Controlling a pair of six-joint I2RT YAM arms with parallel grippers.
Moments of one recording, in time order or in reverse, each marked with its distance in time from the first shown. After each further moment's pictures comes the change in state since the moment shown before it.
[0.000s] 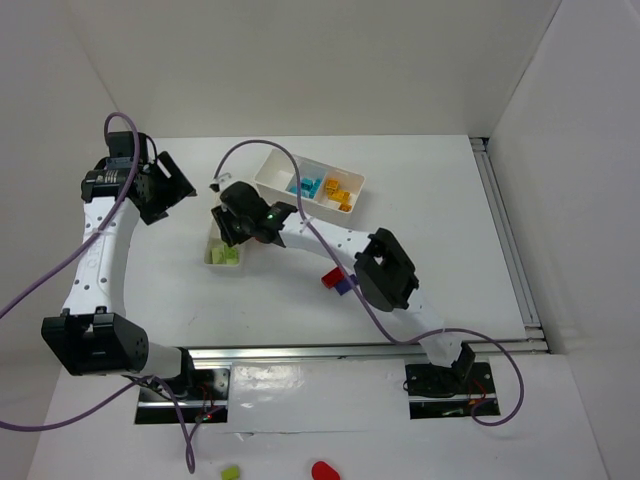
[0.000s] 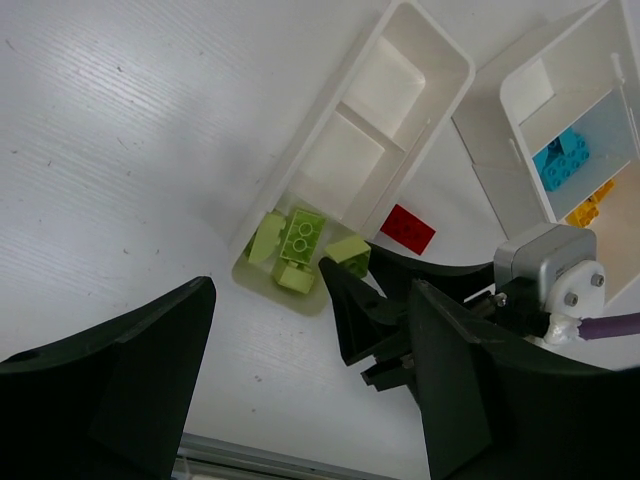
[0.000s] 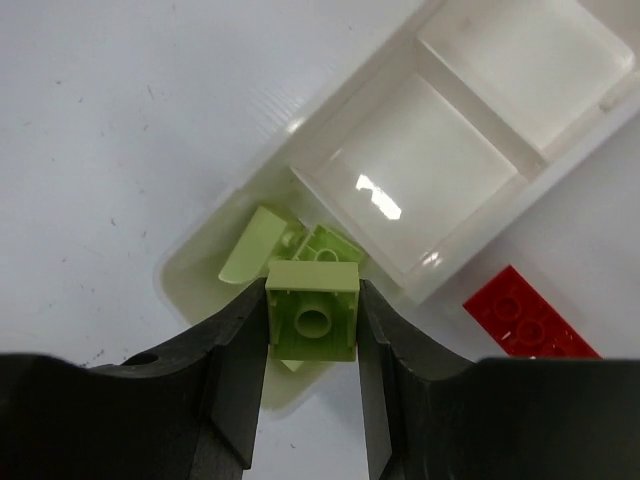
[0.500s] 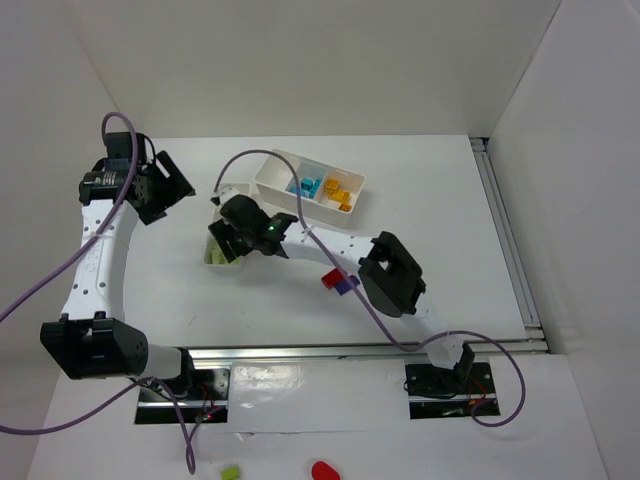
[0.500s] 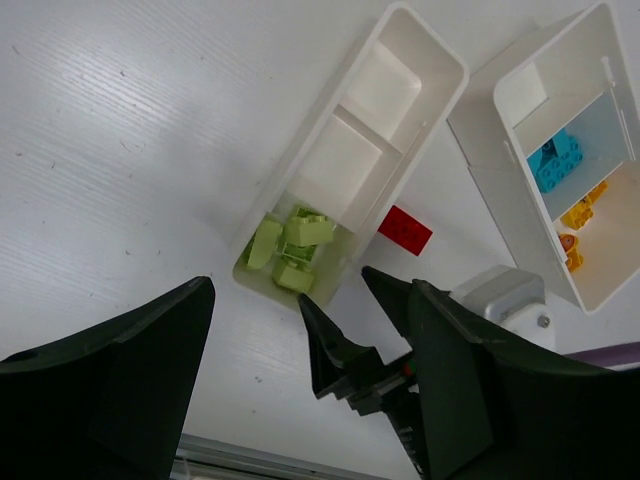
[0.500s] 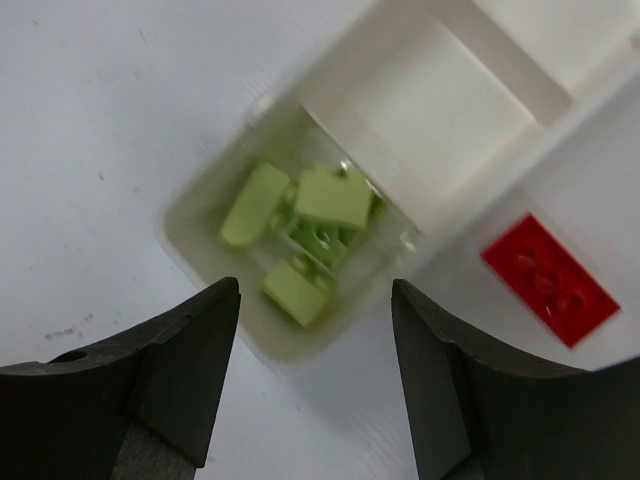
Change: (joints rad) left arm 0.000 -0.018 0.000 0.000 -0.006 0.000; right arm 0.046 -0.018 -0.035 0.008 0.053 -0.027
